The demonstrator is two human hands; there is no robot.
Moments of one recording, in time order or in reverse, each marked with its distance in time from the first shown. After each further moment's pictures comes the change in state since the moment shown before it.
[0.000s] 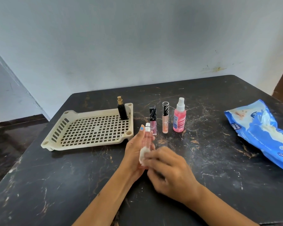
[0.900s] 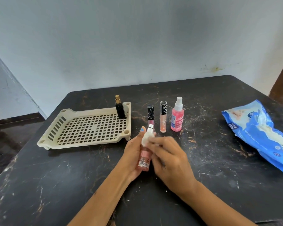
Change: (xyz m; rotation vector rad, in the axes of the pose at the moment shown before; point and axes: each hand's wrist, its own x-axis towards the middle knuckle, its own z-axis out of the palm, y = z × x) left_hand -0.001 0.000 -0.002 0.025 -0.113 -0.082; right_hand 0.005 0.009 0.002 -0.089 0.095 0.128
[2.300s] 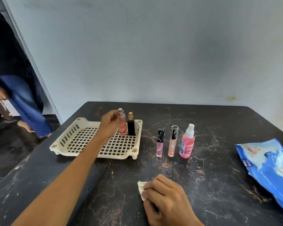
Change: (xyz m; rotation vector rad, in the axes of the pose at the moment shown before) left_hand 0.077 0.119 -0.078 0.752 0.423 0.524; right_hand -0.003 -0.003 0.003 0.057 -0.191 -0.253
